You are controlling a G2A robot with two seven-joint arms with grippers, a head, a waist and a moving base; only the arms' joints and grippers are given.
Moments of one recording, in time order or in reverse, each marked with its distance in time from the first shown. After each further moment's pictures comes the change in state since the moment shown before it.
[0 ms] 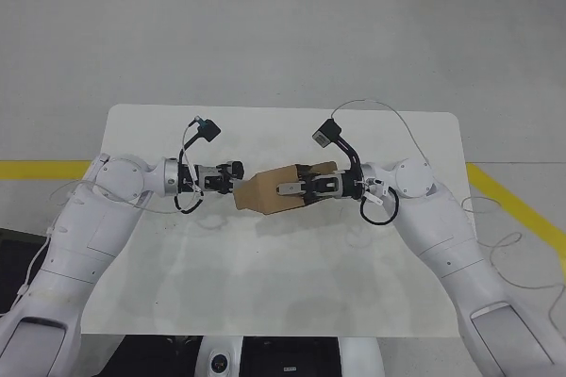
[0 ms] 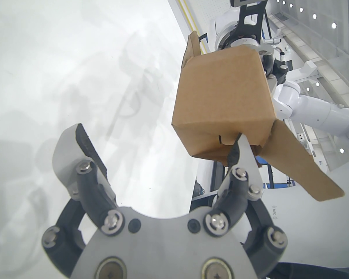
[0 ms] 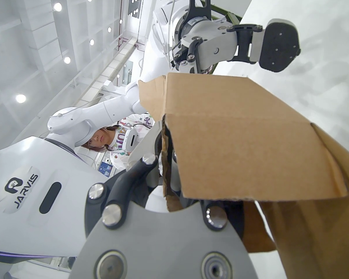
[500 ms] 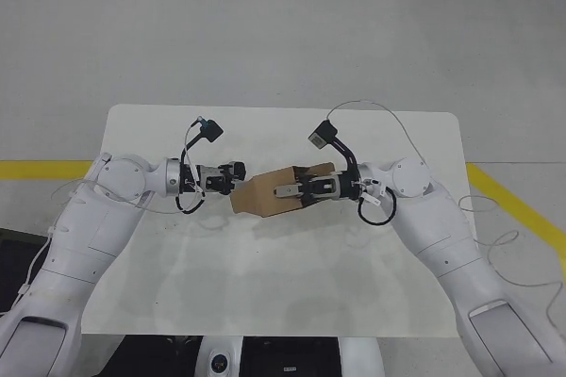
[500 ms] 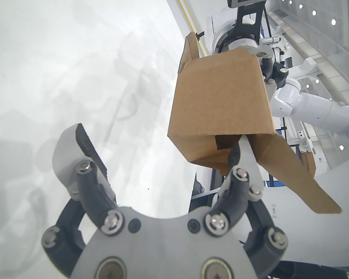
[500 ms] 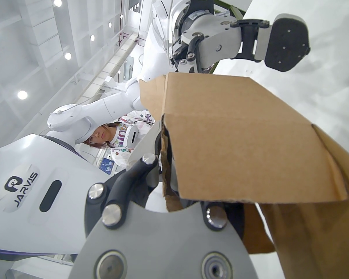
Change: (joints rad) left arm -0.003 0.000 0.008 -0.005 -0.002 0.001 -0.001; right arm 0.009 -0.008 -0.014 0.011 0.011 -0.002 0.014
